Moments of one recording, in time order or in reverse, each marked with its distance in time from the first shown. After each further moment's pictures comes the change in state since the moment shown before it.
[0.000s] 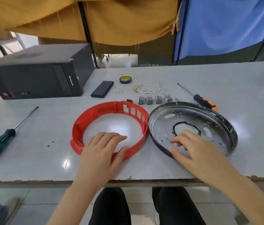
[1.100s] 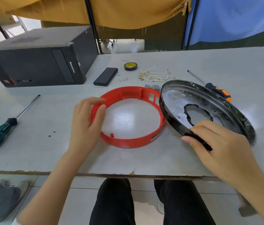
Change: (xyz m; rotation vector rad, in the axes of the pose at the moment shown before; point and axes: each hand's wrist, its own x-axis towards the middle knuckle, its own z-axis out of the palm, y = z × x) left_hand 0.036 -0.047 0.005 -0.337 0.174 -0.381; right_hand 0.003 0.016 0.000 -0.113 0.437 -0.294
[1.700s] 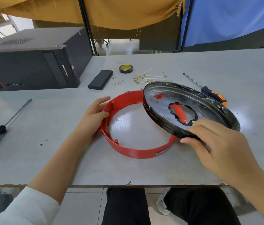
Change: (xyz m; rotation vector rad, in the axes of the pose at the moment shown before) left_hand 0.054 -0.017 0.036 -0.487 -0.347 -0.604; right_hand 0.018 0.010 -0.002 0.001 0.041 -0.082
